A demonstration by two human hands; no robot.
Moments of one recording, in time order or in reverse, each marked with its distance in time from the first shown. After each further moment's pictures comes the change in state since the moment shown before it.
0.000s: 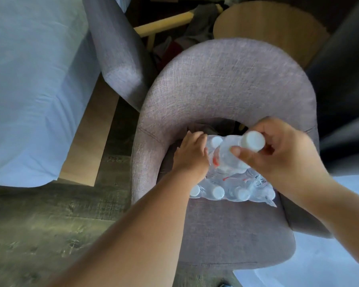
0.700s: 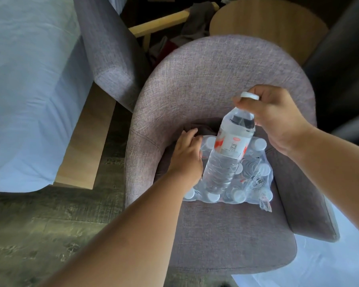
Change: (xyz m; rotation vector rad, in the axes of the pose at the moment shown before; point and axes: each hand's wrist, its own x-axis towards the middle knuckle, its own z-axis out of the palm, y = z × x) left_hand 0.001 -0.004 0.007 -0.039 0.091 0.076; right_hand 0.092 0.042 0.010 0.650 -0.086 0.219
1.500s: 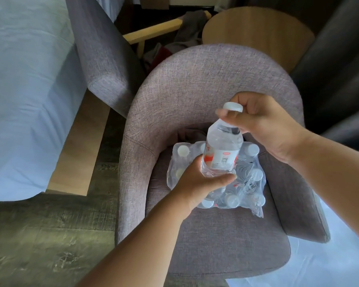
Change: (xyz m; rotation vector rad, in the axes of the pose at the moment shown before) left_hand -0.040 0.038 -0.003 -0.983 -0.335 -0.182; right_hand -0.023 -0.027 -0.001 -0.051 -0.221 -0.023
